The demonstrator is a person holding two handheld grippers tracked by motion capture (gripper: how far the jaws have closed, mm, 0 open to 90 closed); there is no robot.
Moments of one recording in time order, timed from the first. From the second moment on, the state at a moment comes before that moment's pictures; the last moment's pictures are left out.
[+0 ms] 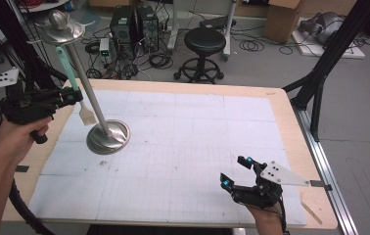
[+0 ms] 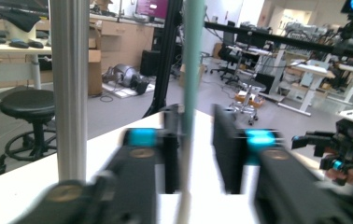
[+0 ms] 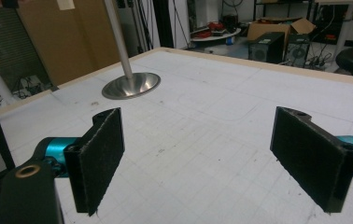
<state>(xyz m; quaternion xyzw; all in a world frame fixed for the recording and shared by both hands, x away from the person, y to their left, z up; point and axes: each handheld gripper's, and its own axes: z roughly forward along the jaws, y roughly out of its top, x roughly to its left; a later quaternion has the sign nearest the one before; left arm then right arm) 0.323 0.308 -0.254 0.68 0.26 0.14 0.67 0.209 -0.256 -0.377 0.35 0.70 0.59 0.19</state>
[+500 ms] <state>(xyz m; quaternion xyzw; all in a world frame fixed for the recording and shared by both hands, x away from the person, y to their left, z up) 0.281 0.322 -0.329 0.63 0.33 0.22 0.67 0.206 -0.276 -0.380 0.39 0.69 0.58 0.22</state>
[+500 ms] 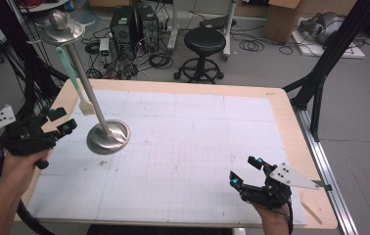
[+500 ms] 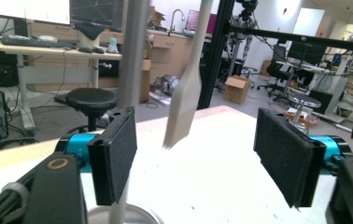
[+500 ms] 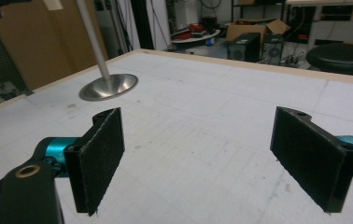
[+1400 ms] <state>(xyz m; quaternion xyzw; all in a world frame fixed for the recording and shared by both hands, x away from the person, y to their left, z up) 0.244 0.257 -0.393 0.67 0.30 0.19 0.65 0.197 -0.293 -0.396 0.42 0.69 0.54 0.24</state>
